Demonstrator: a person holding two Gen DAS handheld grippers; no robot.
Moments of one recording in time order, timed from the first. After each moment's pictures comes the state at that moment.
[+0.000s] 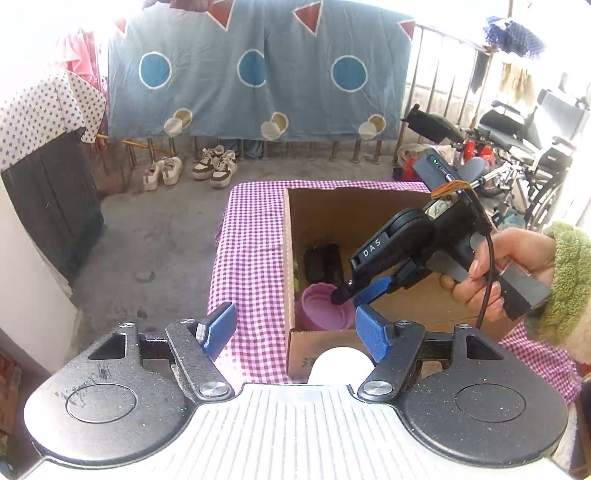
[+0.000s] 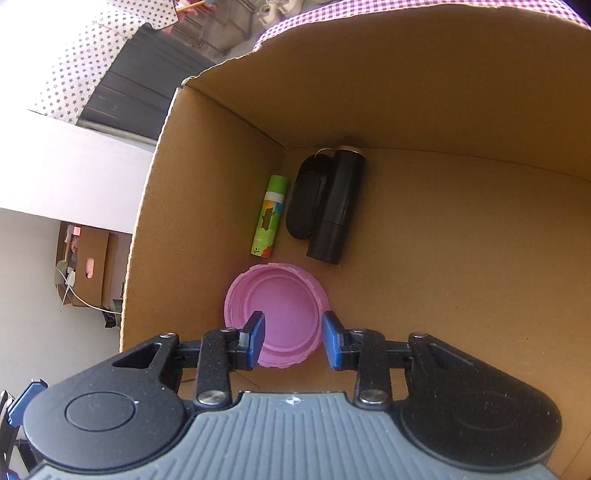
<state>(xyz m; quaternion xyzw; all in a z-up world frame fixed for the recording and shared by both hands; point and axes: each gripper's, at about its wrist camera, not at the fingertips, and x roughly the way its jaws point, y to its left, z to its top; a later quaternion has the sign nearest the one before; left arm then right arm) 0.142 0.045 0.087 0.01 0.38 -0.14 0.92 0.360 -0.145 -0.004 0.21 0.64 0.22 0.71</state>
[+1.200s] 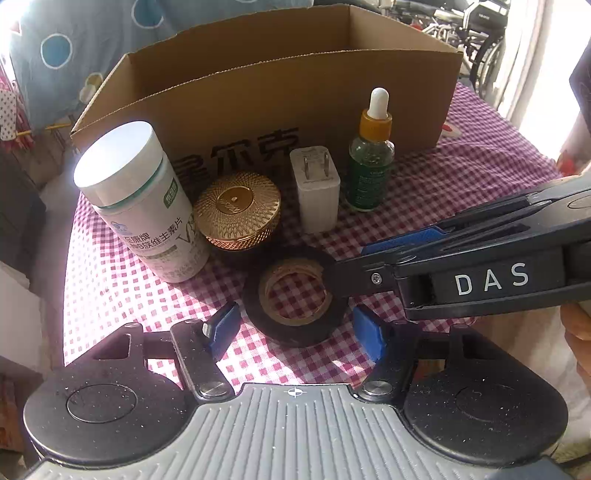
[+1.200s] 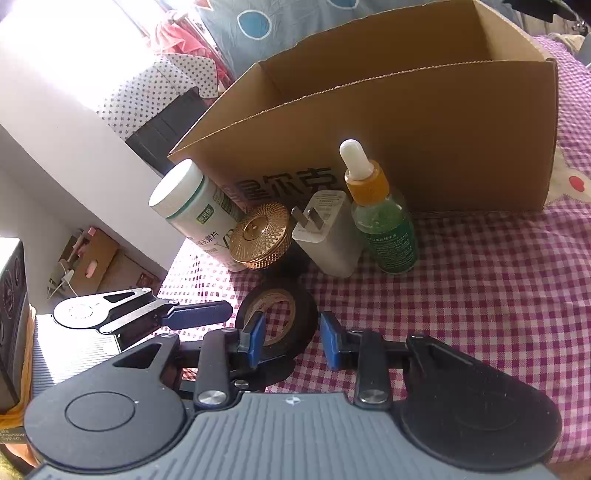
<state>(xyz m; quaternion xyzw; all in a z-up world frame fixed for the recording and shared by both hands) 0.072 -0.050 -0.045 0.15 0.46 -0.22 0.85 0.078 -0.177 -0.001 0.20 0.46 0.19 0.85</state>
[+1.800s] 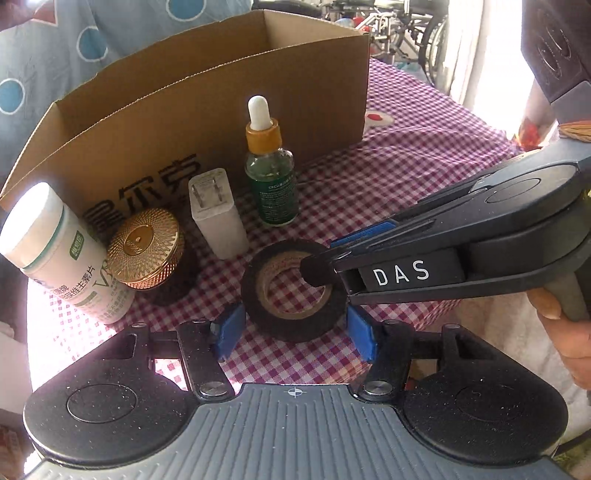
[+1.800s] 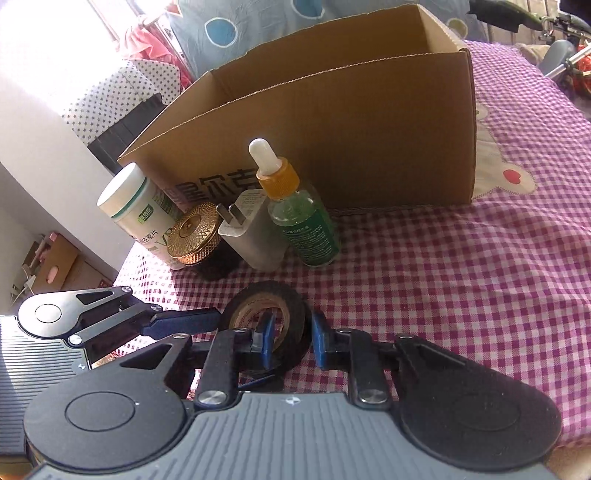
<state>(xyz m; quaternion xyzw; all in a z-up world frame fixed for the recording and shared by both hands) 0.053 -0.101 -0.050 0.20 0.43 -0.29 0.83 0.060 -0.203 -0.007 0.18 0.45 0.12 0.86</state>
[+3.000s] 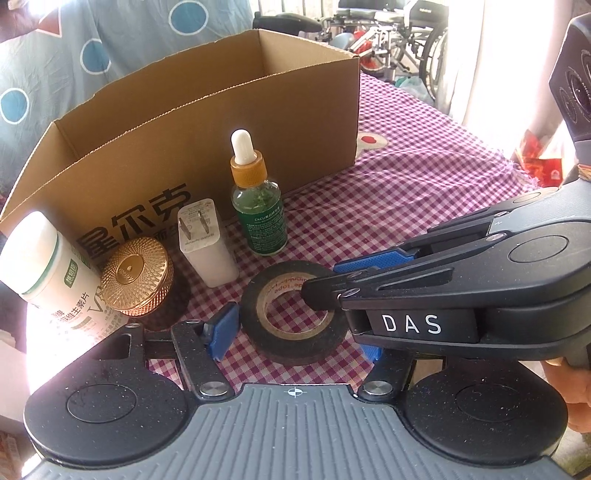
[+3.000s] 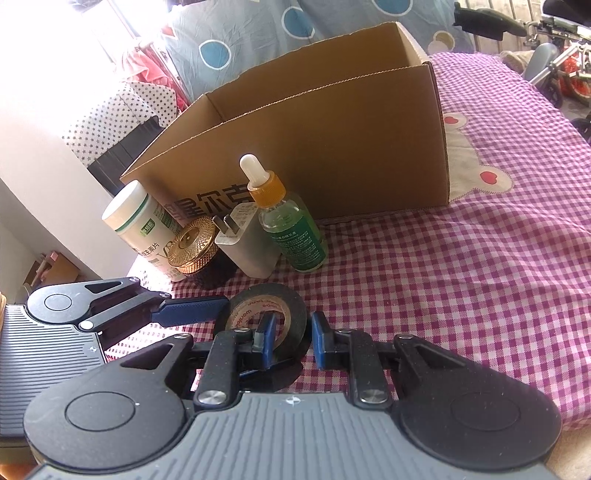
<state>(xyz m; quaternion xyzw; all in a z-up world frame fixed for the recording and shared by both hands) 0.053 -0.112 -0.040 0.19 0.41 -0.29 0.84 0.038 -0.213 0.000 0.20 0.42 0.11 0.88</state>
